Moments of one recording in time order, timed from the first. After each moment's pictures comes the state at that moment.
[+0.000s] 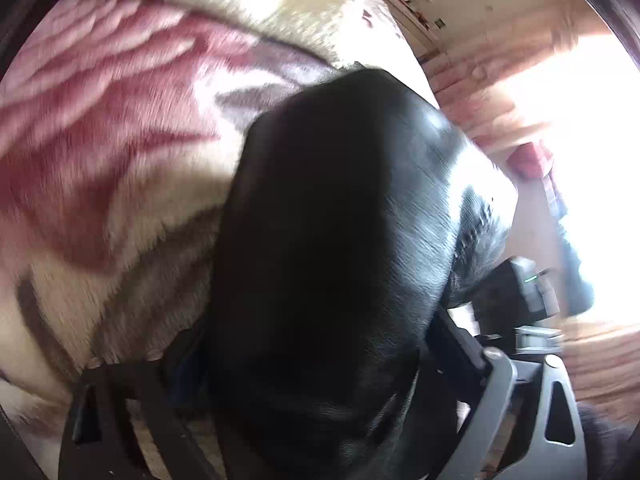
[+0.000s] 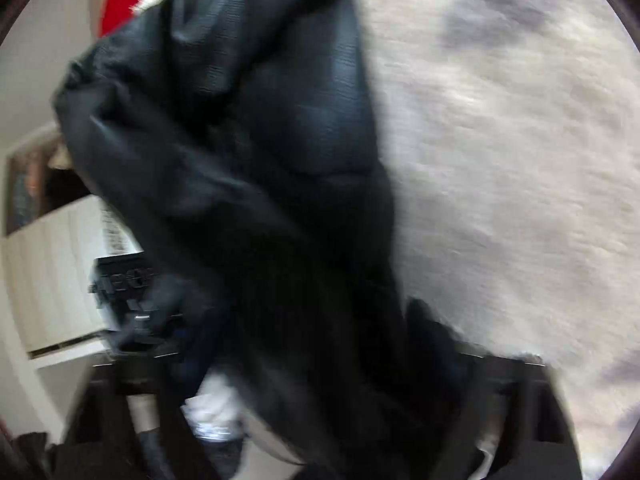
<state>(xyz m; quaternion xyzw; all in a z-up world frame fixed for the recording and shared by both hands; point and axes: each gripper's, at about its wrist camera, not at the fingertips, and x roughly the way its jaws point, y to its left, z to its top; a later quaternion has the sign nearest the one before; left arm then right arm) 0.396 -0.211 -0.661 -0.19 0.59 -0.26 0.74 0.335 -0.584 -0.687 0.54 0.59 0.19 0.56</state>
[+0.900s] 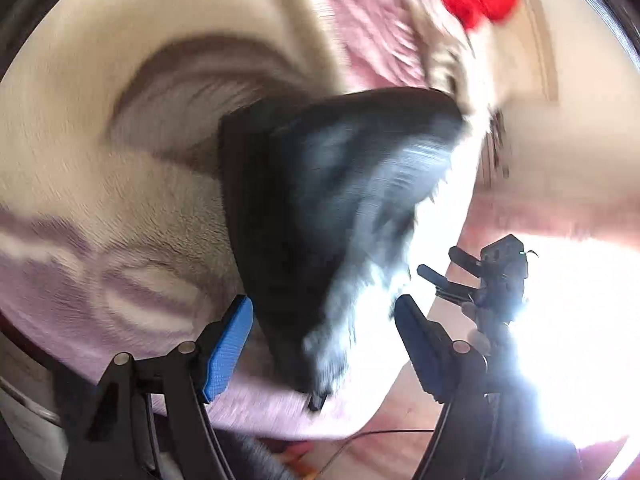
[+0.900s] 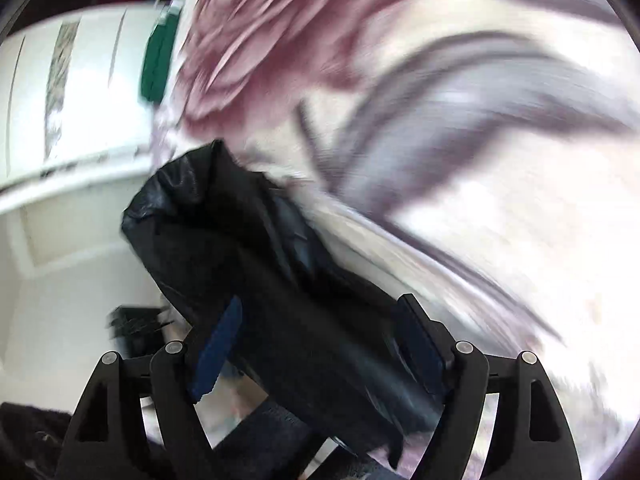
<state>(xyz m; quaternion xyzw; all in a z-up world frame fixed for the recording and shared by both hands) 0.176 0.045 -0.614 -0.47 0.59 -0.09 0.65 0.415 -0.415 -0.585 0.26 0.74 0.25 0.57</state>
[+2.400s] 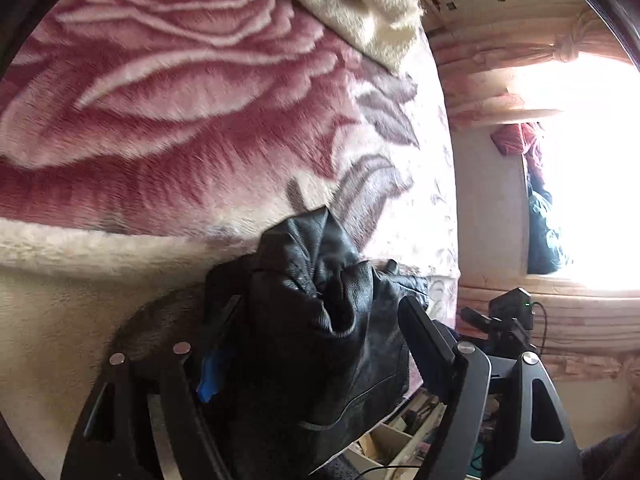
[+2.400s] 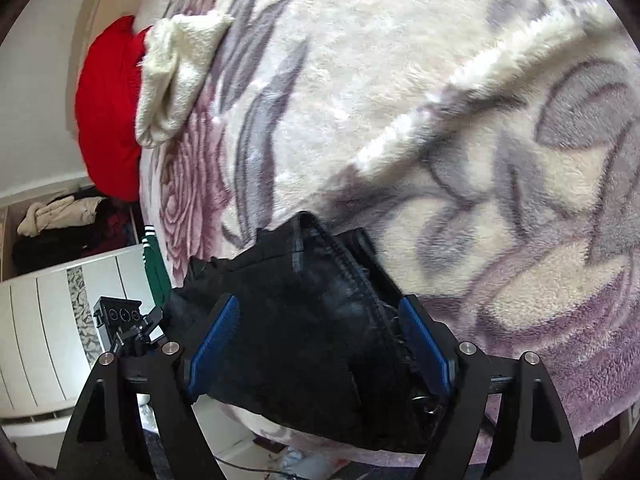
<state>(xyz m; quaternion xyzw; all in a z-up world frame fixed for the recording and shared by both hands) 0.377 0.016 -0.597 -0.22 0.67 -0.29 0.65 0.196 -0.458 -0.614 0.53 0.55 0.00 0.64</state>
